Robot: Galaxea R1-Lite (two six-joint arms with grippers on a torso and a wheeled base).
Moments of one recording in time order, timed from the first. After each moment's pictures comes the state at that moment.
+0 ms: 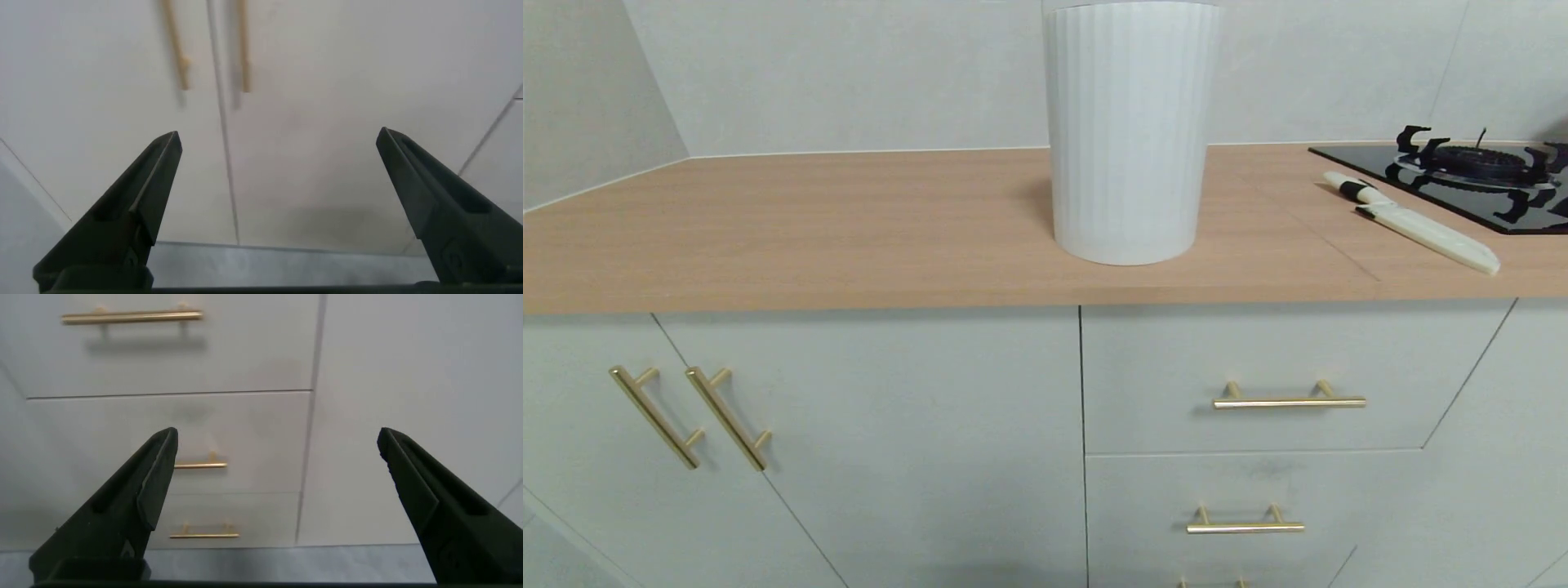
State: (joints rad) left arm 0.00 0.00 0.00 0.00 0.05 -0.01; right arm 0.00 0.00 0.00 0.00 -0.01 0.02
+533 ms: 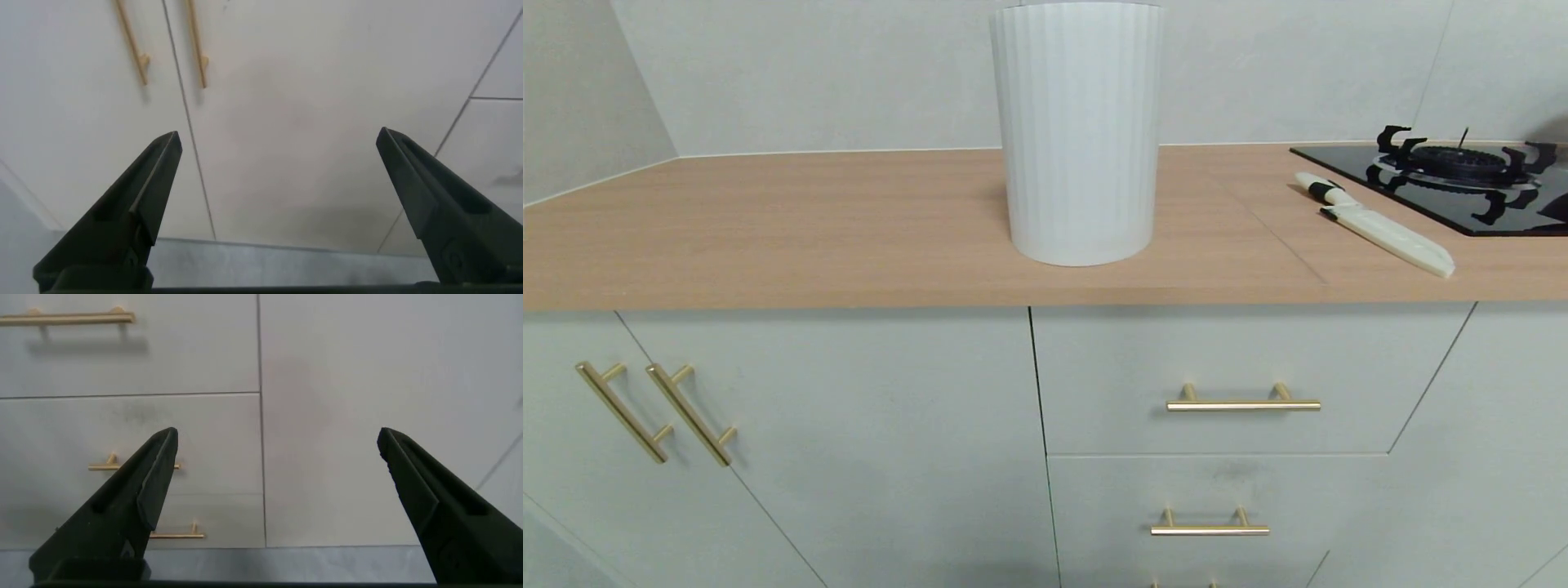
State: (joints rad) left arm 0.00 0.00 0.00 0.00 0.05 -0.02; right arm 0.00 0.00 0.00 0.00 -0.01 0.02
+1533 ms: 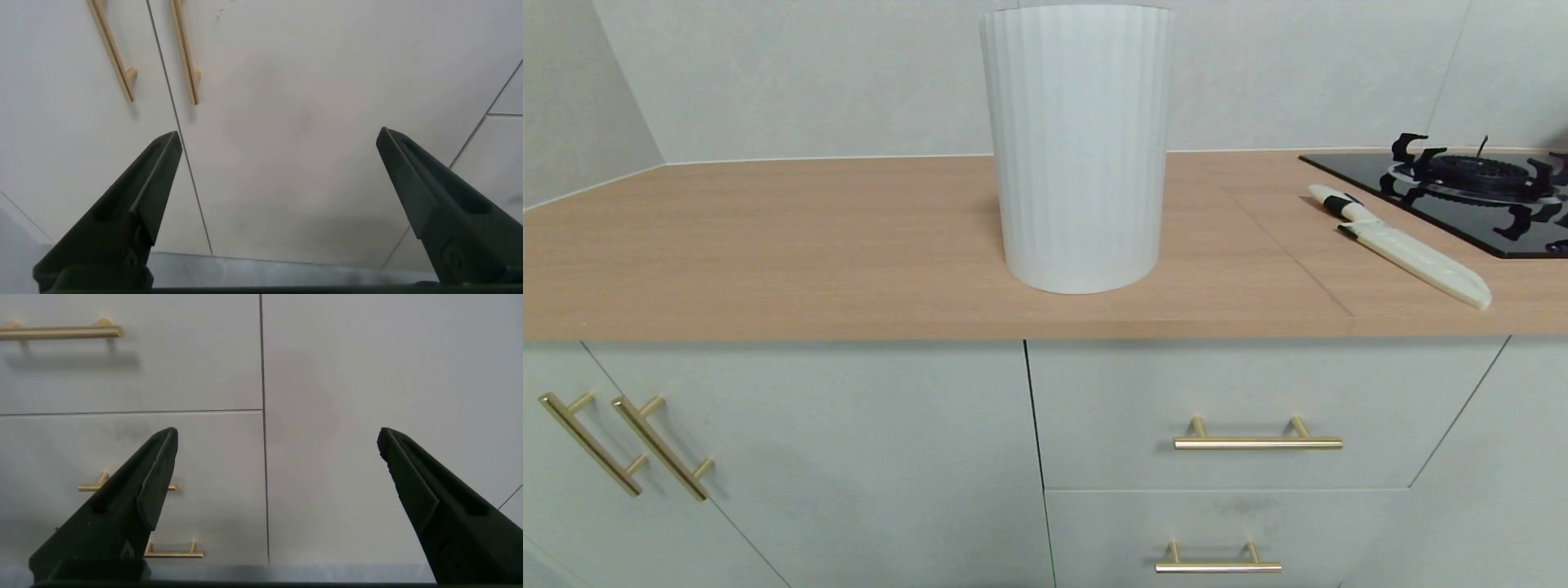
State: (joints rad) left arm 0.00 0.00 0.00 0.00 0.05 -0.02; right arm 0.00 0.00 0.00 0.00 -0.01 0.02
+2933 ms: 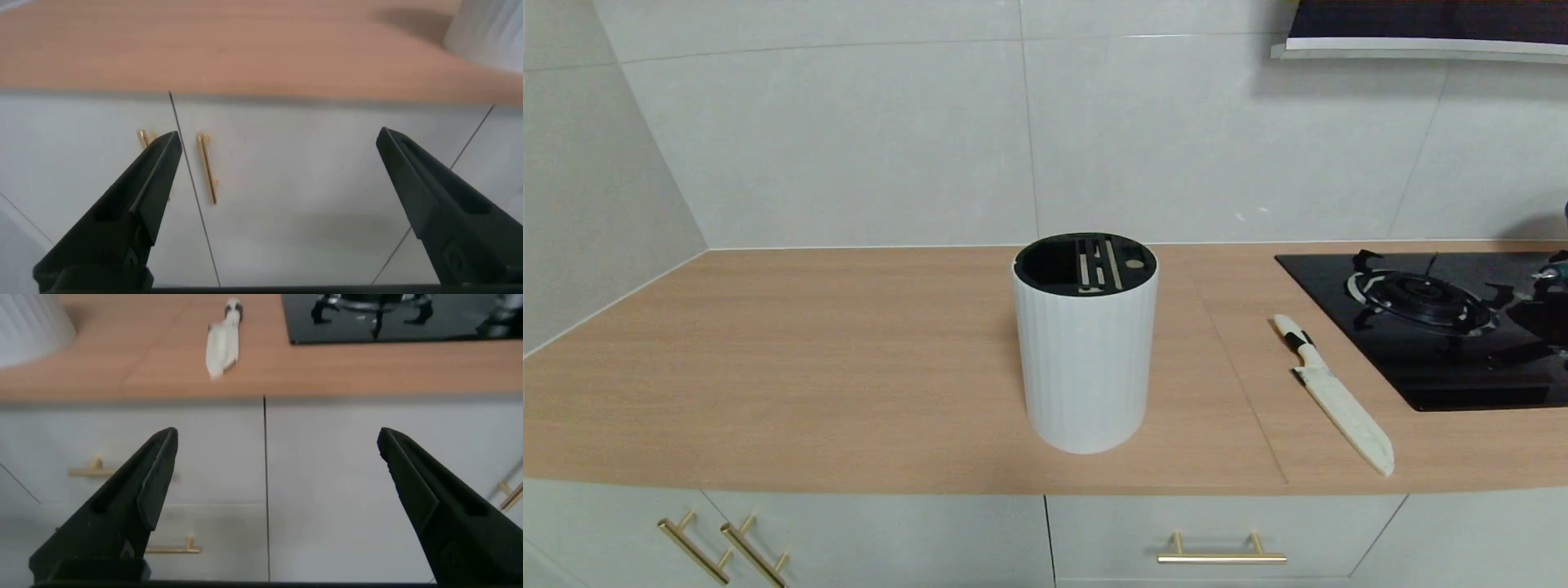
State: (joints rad) left arm 0.00 0.00 0.00 0.00 0.05 -0.02; right arm 0.00 0.00 0.00 0.00 -0.01 0.02
